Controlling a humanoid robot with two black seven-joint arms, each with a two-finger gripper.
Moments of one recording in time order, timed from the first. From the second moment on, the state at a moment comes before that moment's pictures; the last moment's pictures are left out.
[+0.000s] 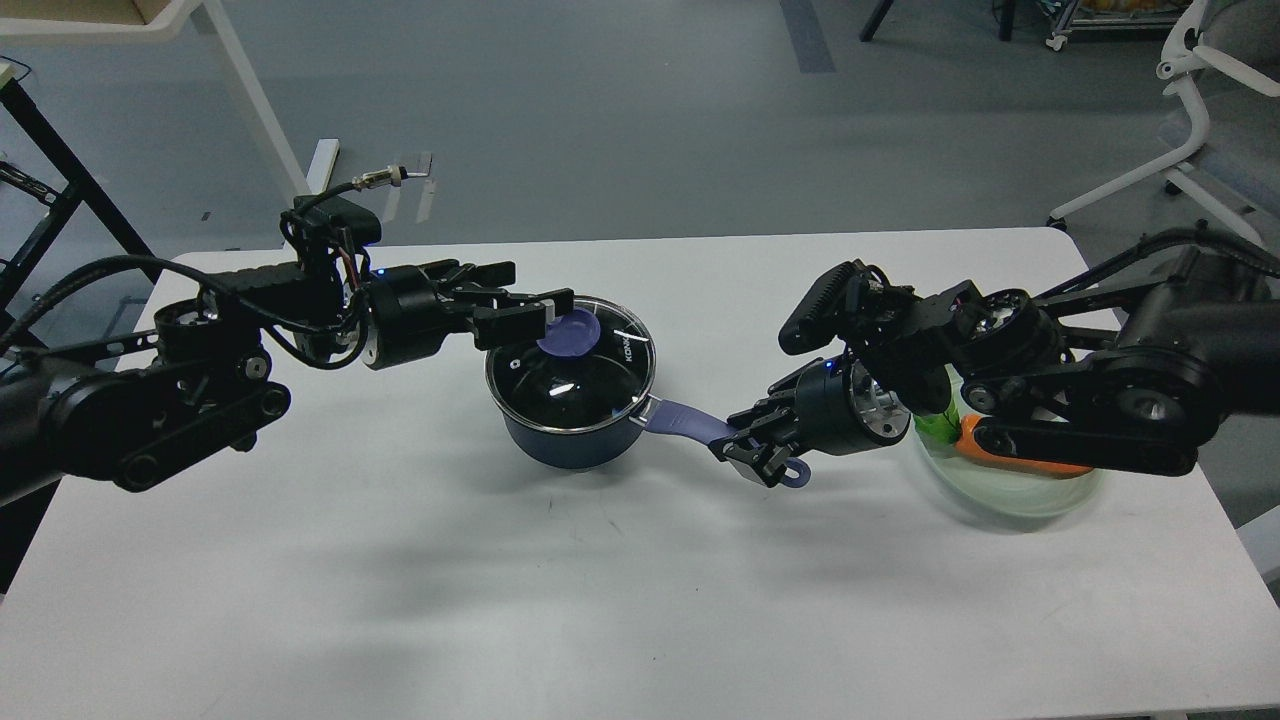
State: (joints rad) left arm -0.96 0.58 -0.23 -1.14 1.60 -0.06 -0.40; right arm 1.47 -0.43 -0.49 1.38 -1.39 0.20 0.19
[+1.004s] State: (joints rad) left arm -0.97 0.46 -0.09 -1.03 1.76 0.06 -0.40; right arm 1.46 -0.43 -0.50 1.38 -1.39 0.20 0.20
